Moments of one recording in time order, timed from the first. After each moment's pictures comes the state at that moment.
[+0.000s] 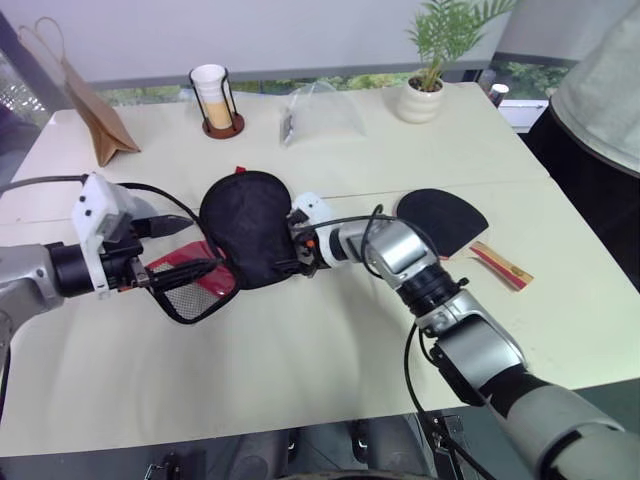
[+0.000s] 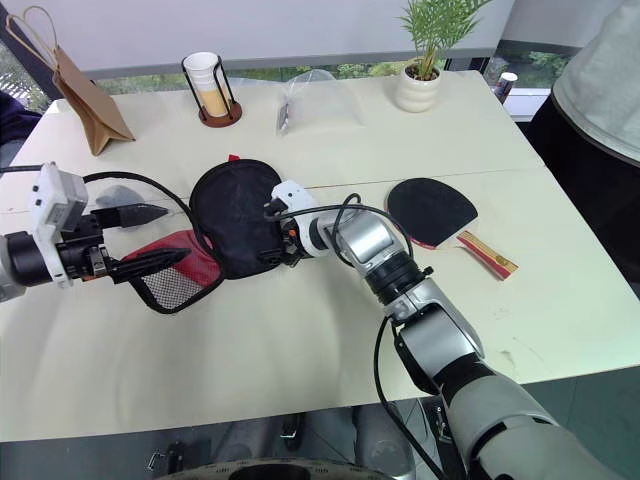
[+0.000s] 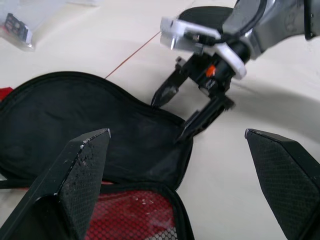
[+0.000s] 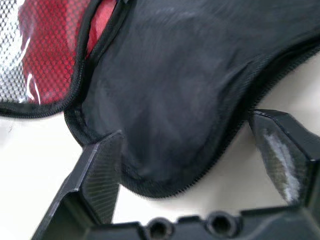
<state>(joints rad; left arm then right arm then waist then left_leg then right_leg) -0.12 1.00 0.44 -0.45 -0.80 0.80 -0.92 -0.96 -0.11 0.42 0.48 0.15 0.80 0.72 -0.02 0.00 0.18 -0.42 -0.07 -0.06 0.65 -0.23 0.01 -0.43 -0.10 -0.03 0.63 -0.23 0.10</state>
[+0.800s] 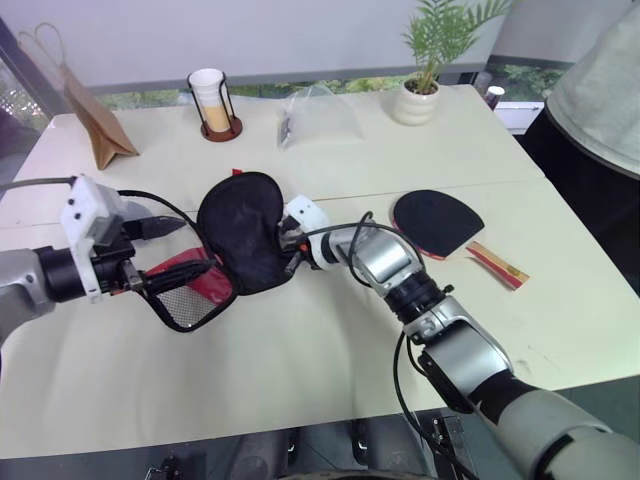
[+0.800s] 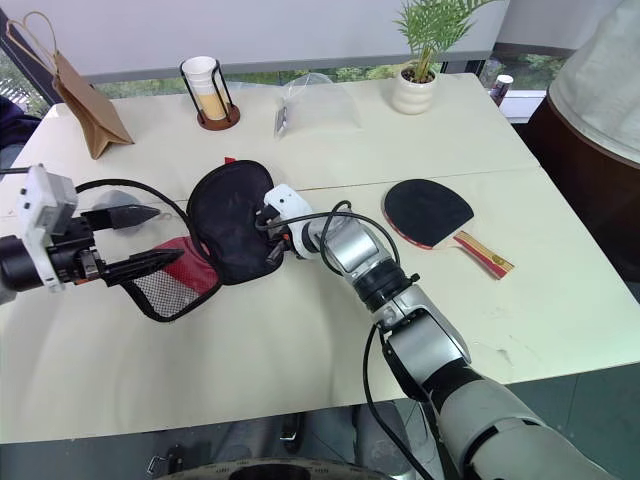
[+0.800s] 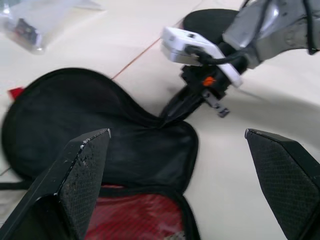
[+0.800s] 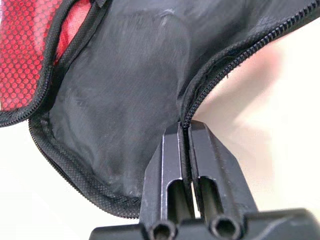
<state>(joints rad) -0.07 1.02 0.50 -0.44 -0.81 0.80 -0.91 -0.89 -0.11 0.43 0.41 0.02 0.80 0.73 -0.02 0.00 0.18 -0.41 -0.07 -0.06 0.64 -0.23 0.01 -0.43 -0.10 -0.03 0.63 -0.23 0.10</state>
